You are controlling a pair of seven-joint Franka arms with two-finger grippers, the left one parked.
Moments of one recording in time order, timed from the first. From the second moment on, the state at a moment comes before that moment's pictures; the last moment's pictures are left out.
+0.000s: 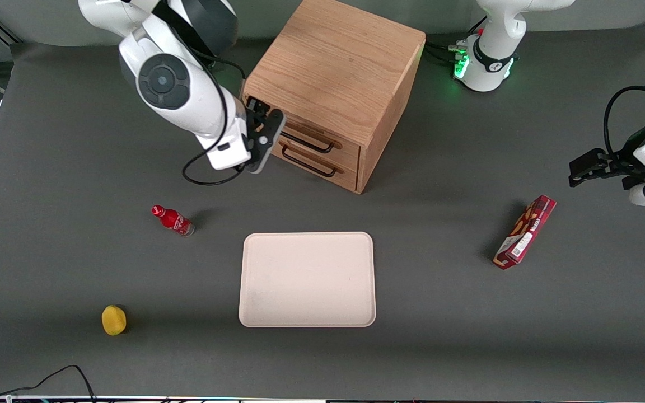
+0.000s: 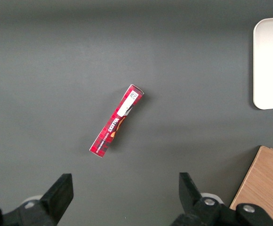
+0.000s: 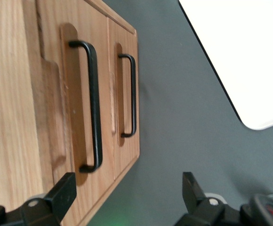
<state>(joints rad) 0.16 0.26 0.50 -1.58 0.14 1.65 -0.43</state>
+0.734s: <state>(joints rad) 0.22 0.40 0.50 -1.50 0.14 1.69 -0.33</state>
